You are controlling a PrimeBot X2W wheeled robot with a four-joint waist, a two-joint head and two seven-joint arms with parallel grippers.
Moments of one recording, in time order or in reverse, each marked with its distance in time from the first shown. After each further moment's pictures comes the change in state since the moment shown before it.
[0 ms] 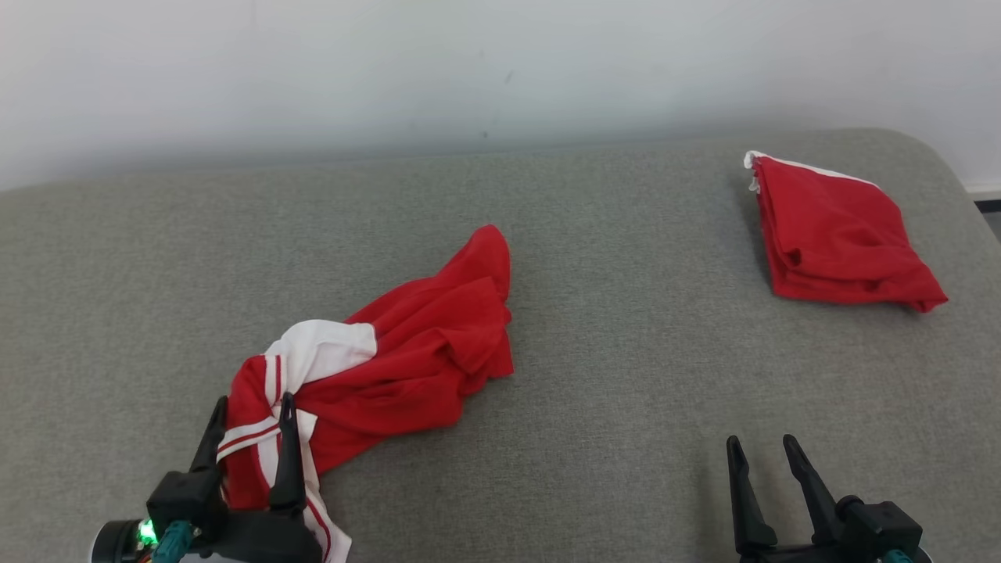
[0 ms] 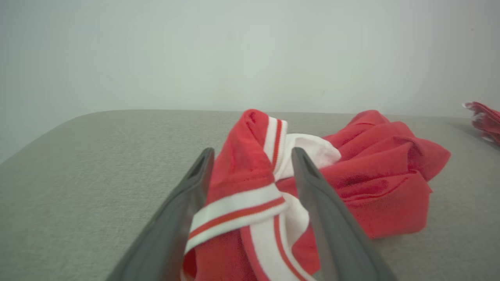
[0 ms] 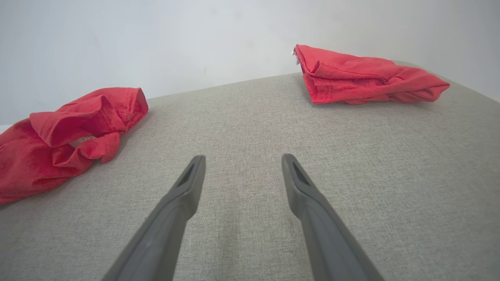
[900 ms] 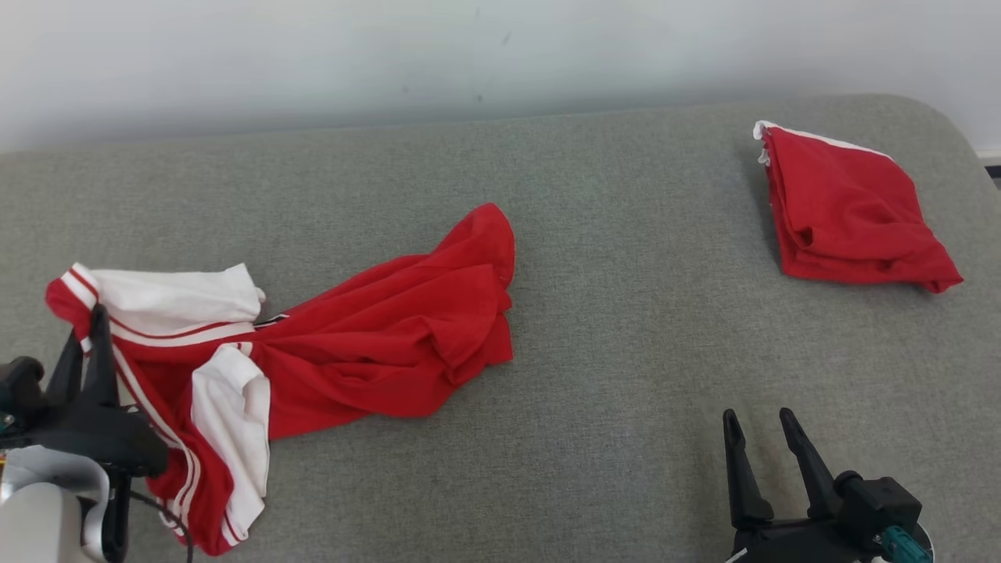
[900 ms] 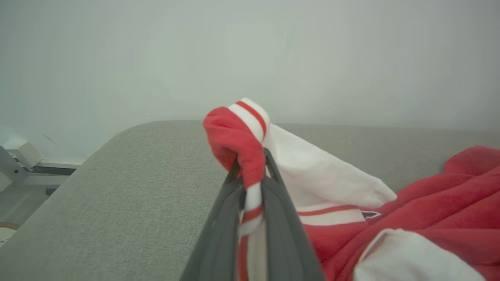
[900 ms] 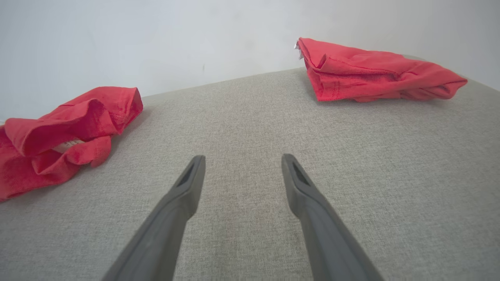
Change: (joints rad) left arm -0.273 0.230 0.084 0.221 -0.149 -0.075 0.066; right arm -0.047 0.000 0.002 0.000 0.009 0.000 0.000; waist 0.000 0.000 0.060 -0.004
